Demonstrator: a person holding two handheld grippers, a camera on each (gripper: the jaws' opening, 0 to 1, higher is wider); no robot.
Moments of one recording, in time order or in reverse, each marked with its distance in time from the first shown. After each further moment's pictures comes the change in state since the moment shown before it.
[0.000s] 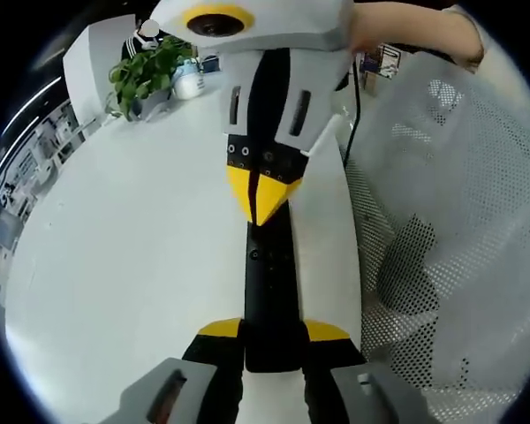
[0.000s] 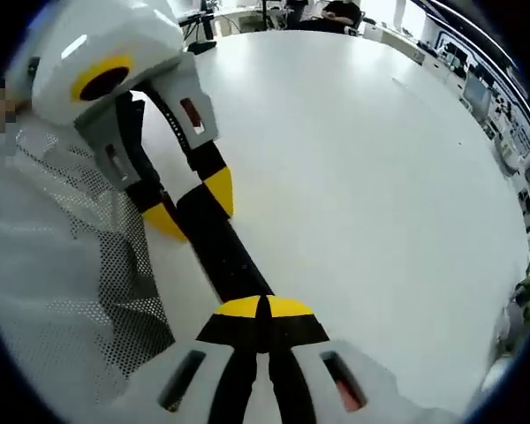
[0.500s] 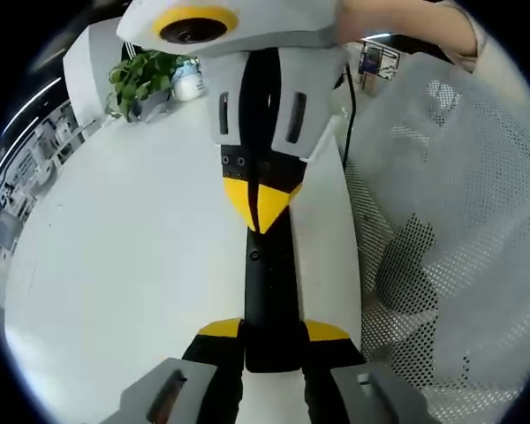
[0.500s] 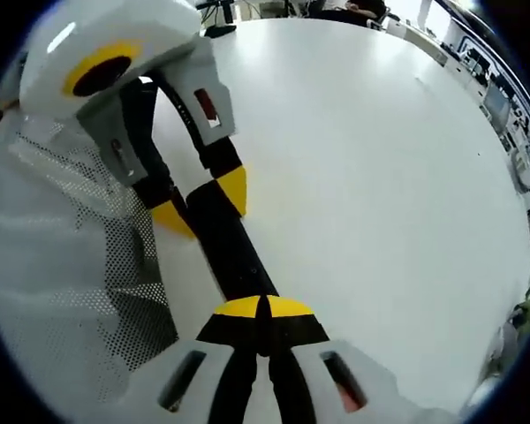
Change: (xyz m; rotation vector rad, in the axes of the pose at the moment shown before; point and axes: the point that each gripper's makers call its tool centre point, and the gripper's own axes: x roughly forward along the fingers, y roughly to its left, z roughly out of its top) left arm 0.000 0.000 0.000 0.001 -0.008 -0.003; right arm 0.004 0.003 0.002 -0.002 0.059 0.059
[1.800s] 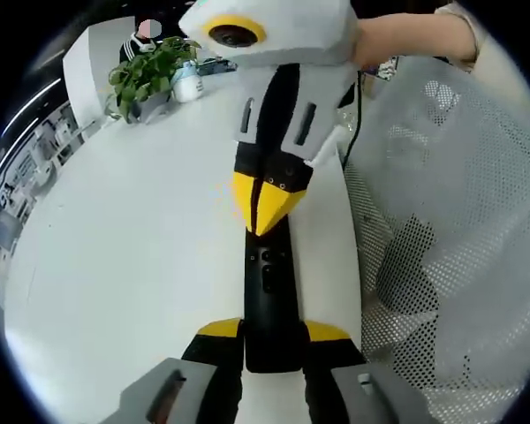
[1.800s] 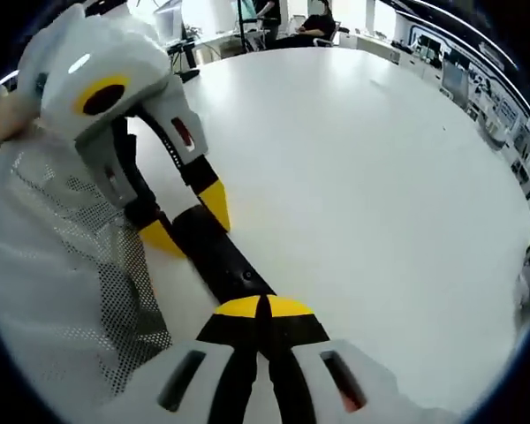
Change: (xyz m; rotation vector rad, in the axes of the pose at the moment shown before) left arm 0.000 0.000 0.000 0.002 -0.007 -0.002; right arm -0.001 0.000 -0.001 0.165 -0.274 -0.113
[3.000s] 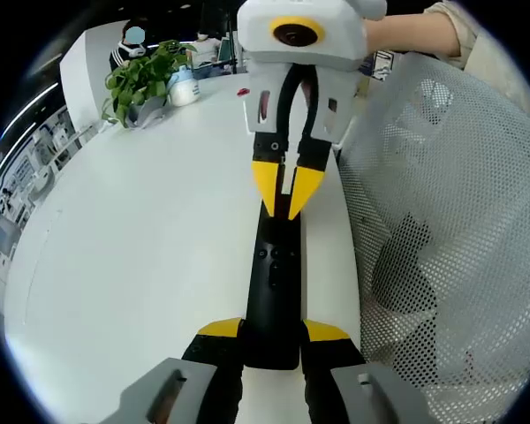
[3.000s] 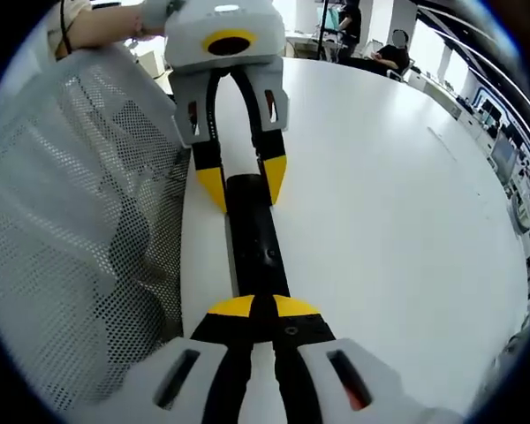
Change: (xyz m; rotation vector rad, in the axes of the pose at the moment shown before) left arm 0.000 -0.001 0.001 0.021 -0.014 -0.010; right arm -0.014 0.012 -0.018 -0.390 0.087 0.164
